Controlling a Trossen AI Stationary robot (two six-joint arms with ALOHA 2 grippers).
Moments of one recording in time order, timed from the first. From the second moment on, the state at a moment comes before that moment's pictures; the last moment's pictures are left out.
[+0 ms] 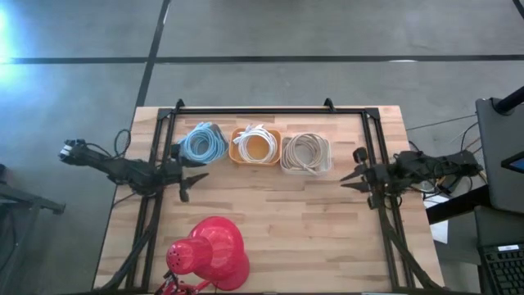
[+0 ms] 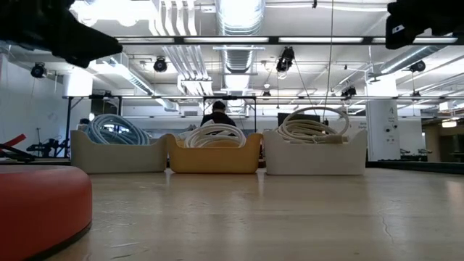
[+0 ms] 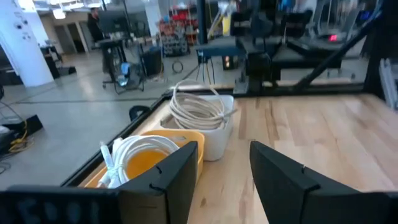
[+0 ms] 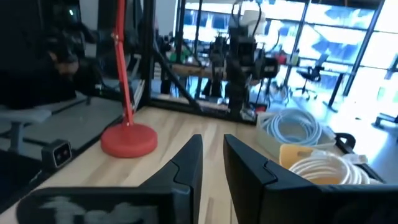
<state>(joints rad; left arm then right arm) -0.36 0.30 0.23 0.01 -0.60 0.07 0.20 0.17 0.27 -0.10 0.00 -0.08</state>
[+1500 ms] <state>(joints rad) -0.35 0.01 0.01 0.07 -0.52 0.19 0.20 0.03 0.03 -0.03 0.00 -0.13</state>
